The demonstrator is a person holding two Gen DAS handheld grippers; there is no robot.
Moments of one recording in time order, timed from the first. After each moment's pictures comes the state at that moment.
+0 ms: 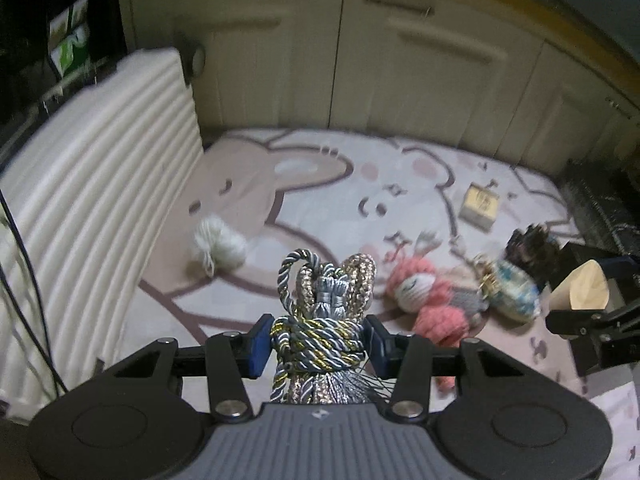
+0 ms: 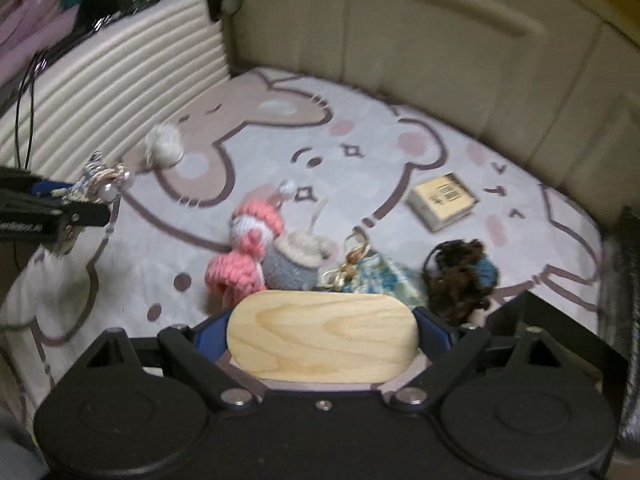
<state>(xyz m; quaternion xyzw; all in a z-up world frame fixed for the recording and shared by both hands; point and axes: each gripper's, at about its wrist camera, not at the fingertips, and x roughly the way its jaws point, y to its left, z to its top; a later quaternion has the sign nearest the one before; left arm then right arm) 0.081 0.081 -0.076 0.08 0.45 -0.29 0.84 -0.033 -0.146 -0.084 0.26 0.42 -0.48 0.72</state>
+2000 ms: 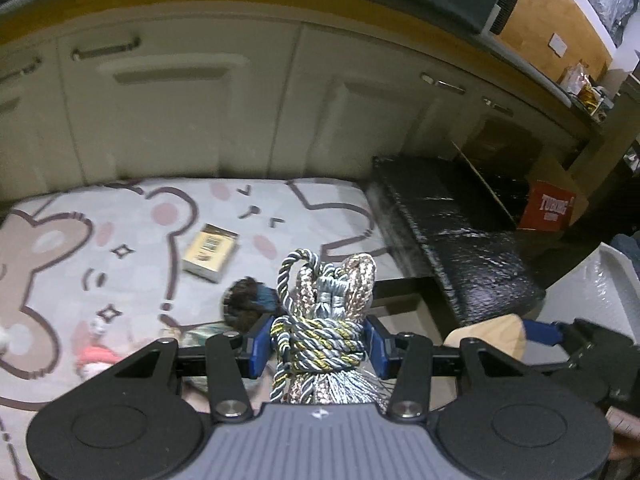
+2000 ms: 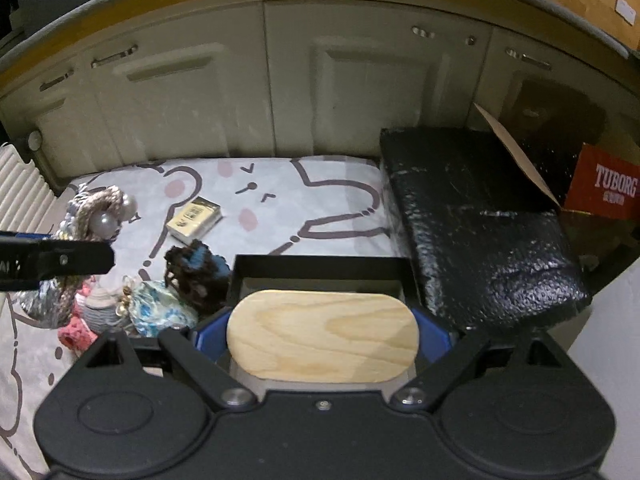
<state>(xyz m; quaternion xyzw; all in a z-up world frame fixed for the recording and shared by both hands) -0.026 -0.161 -0.009 0.06 0.45 -0.47 0.76 -0.229 -0.061 -0.031 0.38 0.24 -0.76 0.47</state>
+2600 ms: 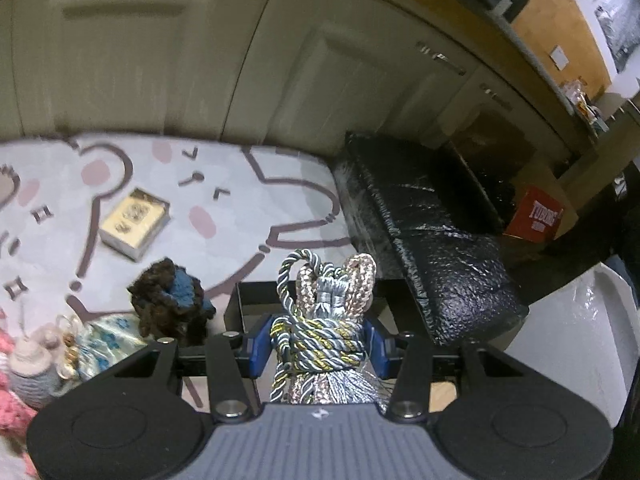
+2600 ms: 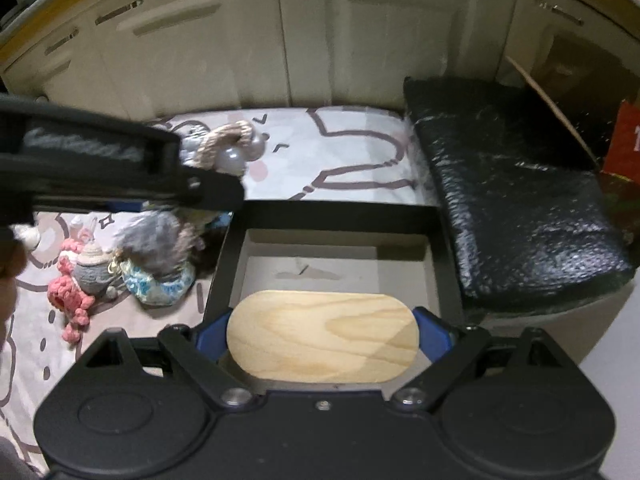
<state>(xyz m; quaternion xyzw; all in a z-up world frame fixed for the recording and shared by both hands) -0.024 -0.224 -0.070 0.00 0.50 -0.48 0.72 -0.236 -0.066 -0.084 0.42 0.24 -0.73 0.48</state>
